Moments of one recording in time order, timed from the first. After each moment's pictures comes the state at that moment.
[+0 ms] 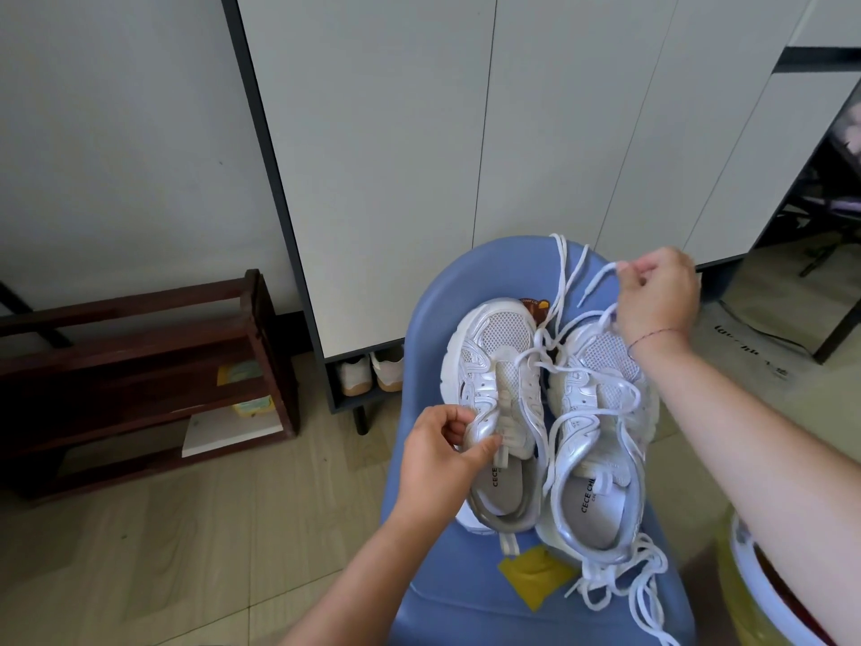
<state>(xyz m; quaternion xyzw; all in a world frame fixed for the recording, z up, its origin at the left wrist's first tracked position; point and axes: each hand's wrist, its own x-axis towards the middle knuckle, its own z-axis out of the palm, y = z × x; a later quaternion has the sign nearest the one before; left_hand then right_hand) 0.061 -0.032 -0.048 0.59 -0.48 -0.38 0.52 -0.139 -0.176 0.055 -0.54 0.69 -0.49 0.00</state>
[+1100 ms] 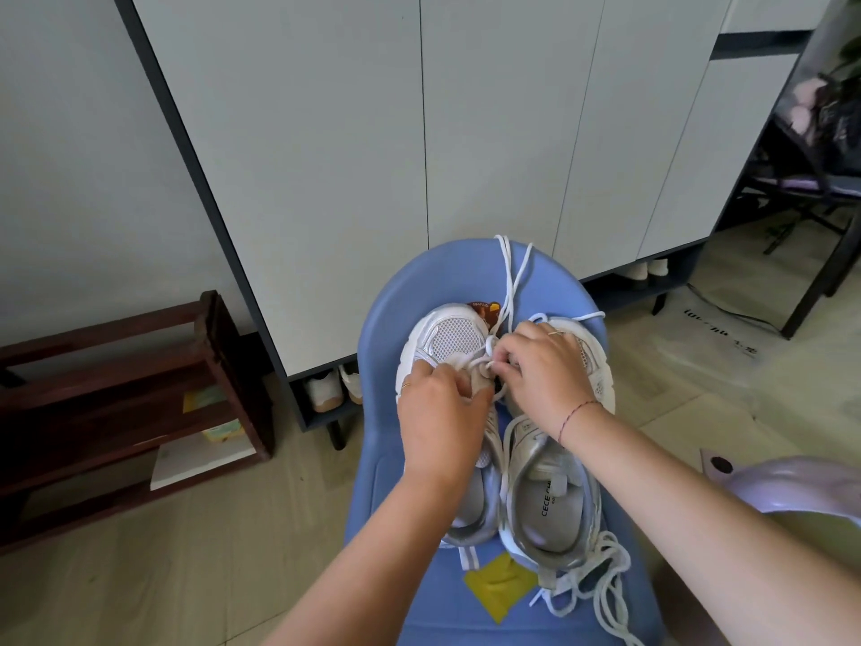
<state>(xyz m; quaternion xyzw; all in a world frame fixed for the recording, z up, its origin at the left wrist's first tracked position) 0.006 -0.080 -0.011 0.70 -0.59 -0.11 0.40 -0.117 -0.124 0.011 -0.79 0.56 -0.24 0.00</state>
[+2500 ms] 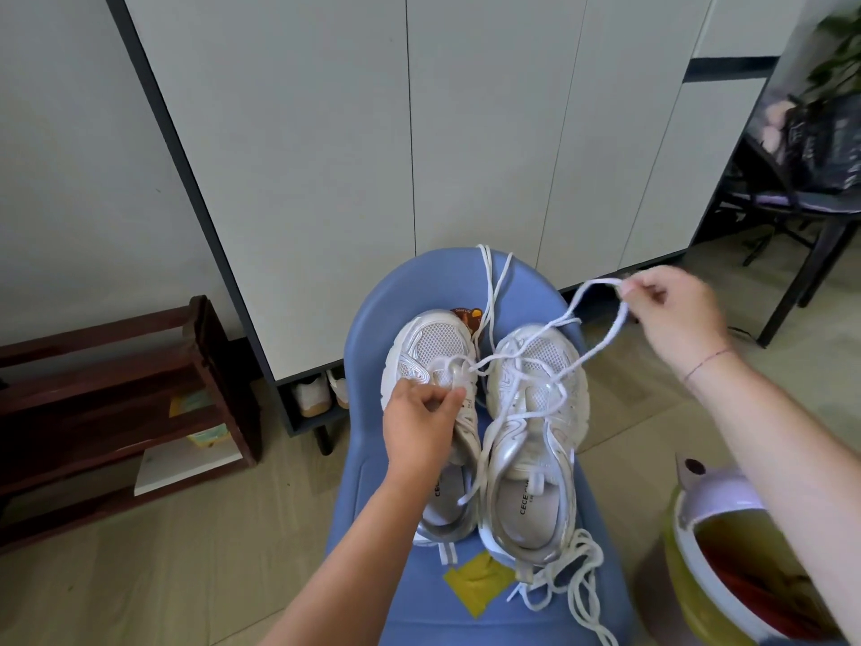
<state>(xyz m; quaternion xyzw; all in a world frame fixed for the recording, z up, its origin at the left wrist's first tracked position) 0.010 -0.083 -0.029 0.67 -0.50 -0.28 0.48 -0.232 -0.140 0.071 -0.60 0.63 -0.47 0.14</state>
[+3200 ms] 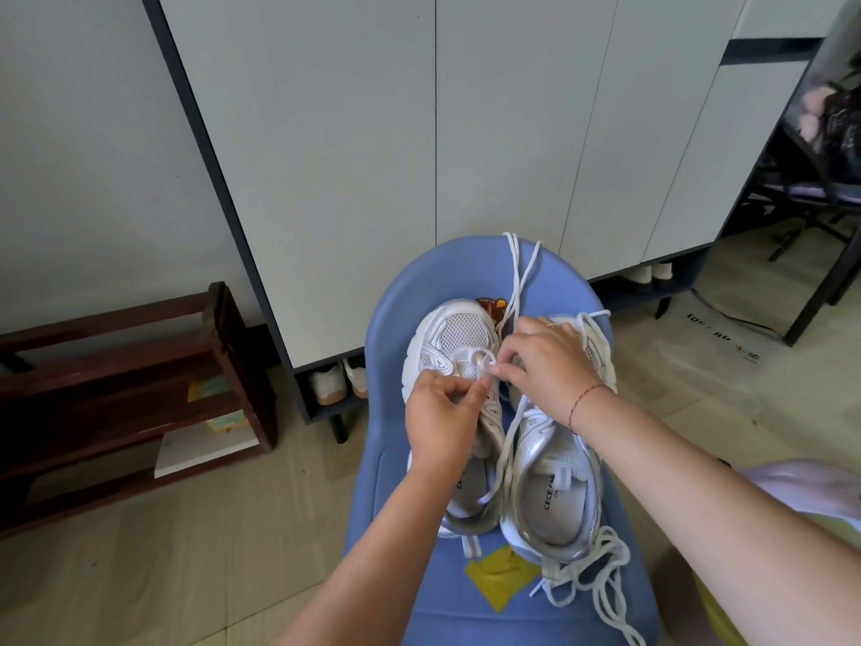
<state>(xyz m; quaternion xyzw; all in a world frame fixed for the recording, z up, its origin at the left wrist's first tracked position) 0.011 -0.085 -0.035 0.64 -0.49 -0.29 0.52 -0.118 -0.130 0.020 -0.83 0.53 -0.19 -0.01</state>
